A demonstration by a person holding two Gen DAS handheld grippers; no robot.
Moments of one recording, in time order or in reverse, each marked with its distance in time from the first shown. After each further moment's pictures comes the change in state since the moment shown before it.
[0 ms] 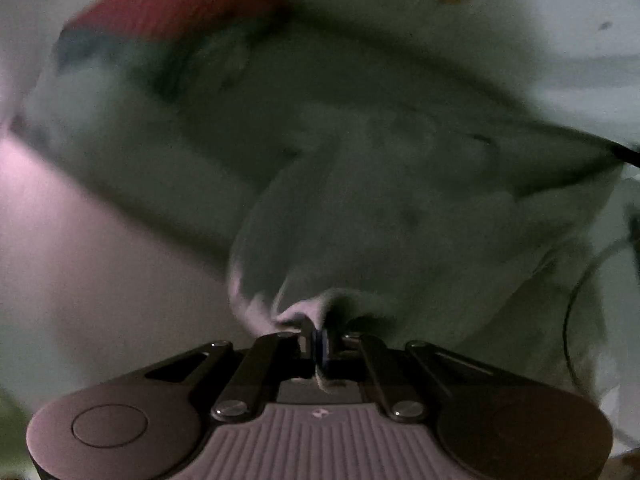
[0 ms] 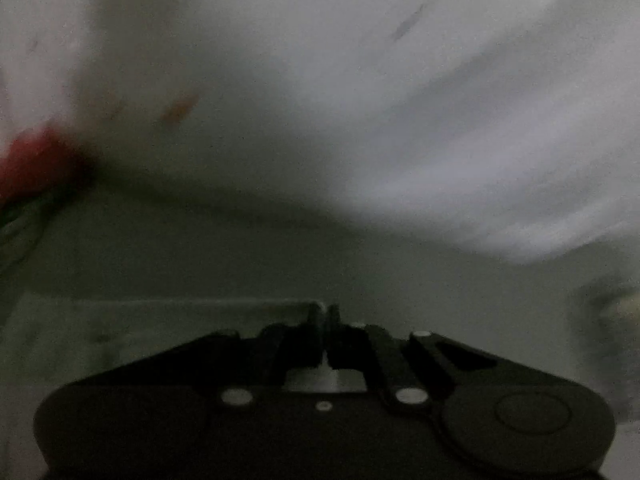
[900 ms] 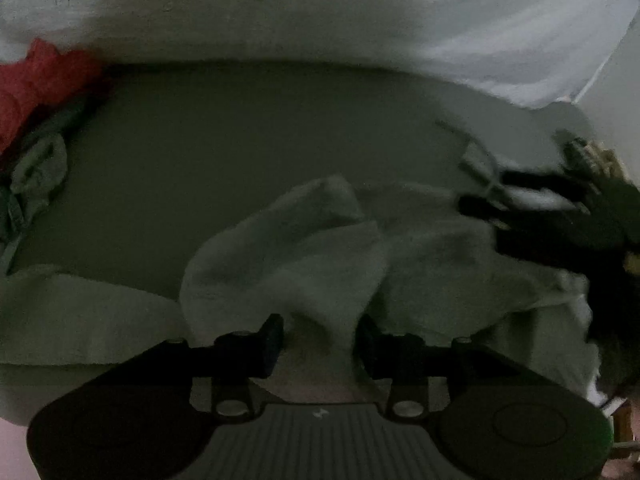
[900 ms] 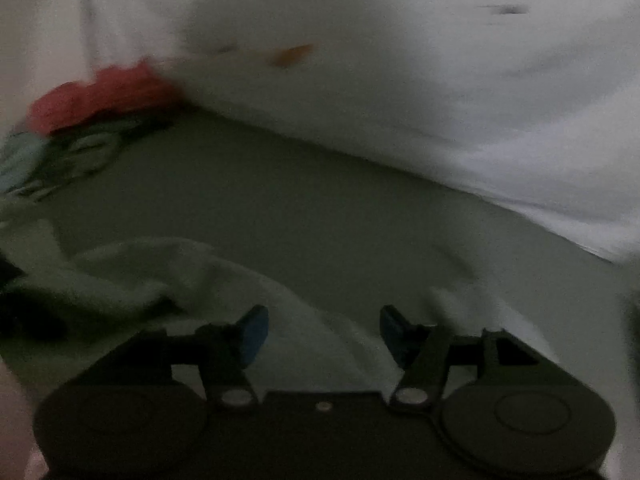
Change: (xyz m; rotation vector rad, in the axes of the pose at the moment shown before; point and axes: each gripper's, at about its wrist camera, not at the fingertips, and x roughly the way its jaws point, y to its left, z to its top) left arm 0.116 -0.104 0.061 0.290 0.041 -0.133; right arm 0.009 0.065 -0.067 -0.137 0.100 0.432
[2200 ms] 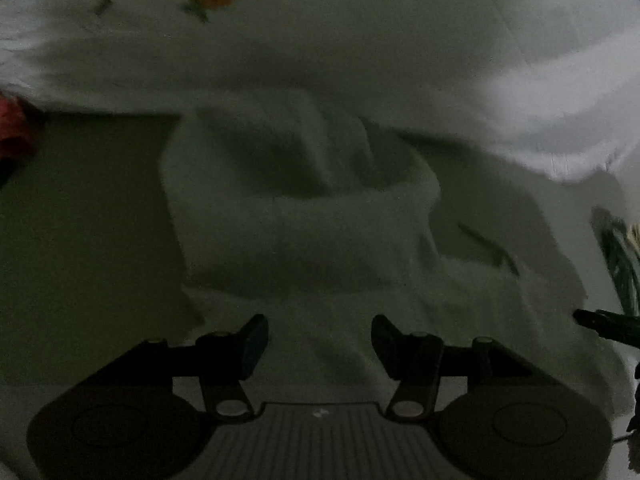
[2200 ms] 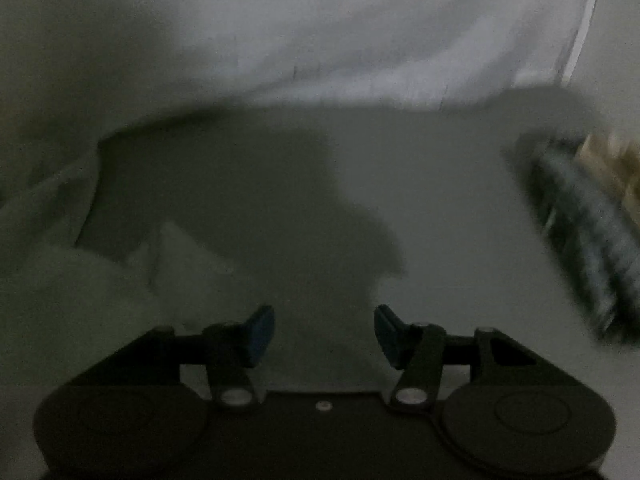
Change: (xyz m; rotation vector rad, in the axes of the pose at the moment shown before) left arm 0.151 -0.097 0.117 -0.044 -0.081 0.005; right arm 0.052 -0.285 -0.067 0.498 0.187 -0.257
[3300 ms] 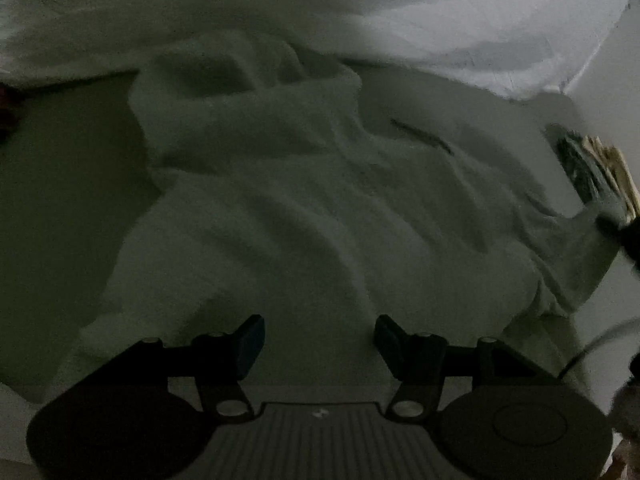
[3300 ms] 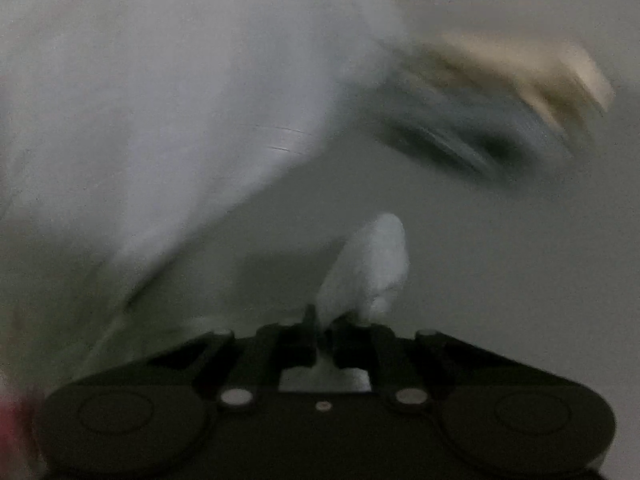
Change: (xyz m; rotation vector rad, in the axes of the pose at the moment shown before) left arm -0.055 -0.001 -0.070 0.084 0.059 -0.052; right arm -0.111 0.004 -0.080 0.392 -0.375 -0.001
